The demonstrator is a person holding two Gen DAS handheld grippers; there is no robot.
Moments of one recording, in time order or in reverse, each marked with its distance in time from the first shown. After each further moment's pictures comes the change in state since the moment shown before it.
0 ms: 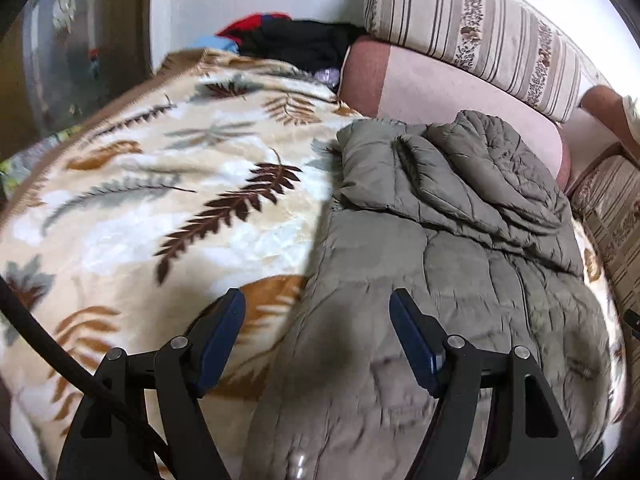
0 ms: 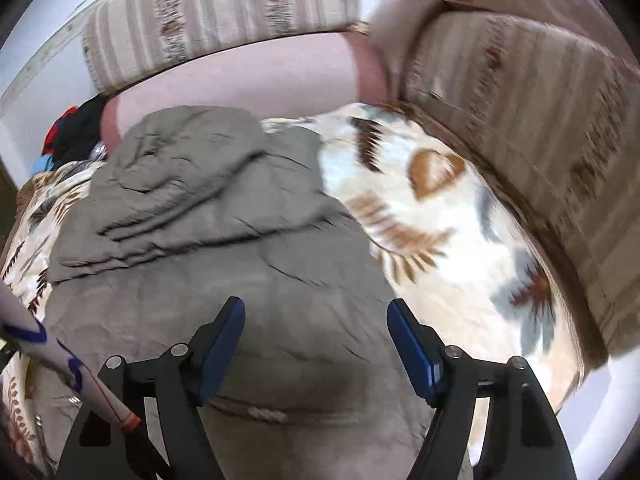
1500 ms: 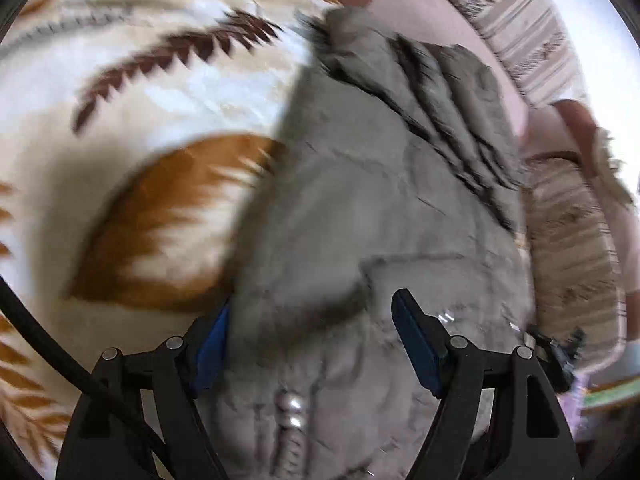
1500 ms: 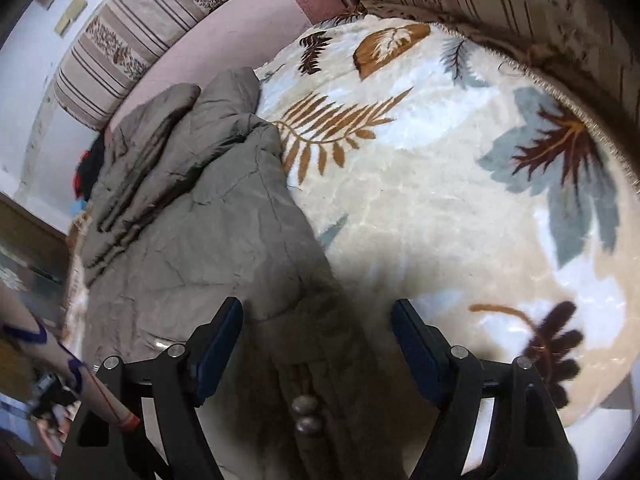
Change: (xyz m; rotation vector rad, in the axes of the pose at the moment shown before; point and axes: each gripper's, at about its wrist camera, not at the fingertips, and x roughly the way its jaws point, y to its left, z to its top) left arm 0.062 0.042 -0.045 -0.208 0.413 -0.416; right arm 0.066 -0.140 -0.060 0.278 0.191 0.358
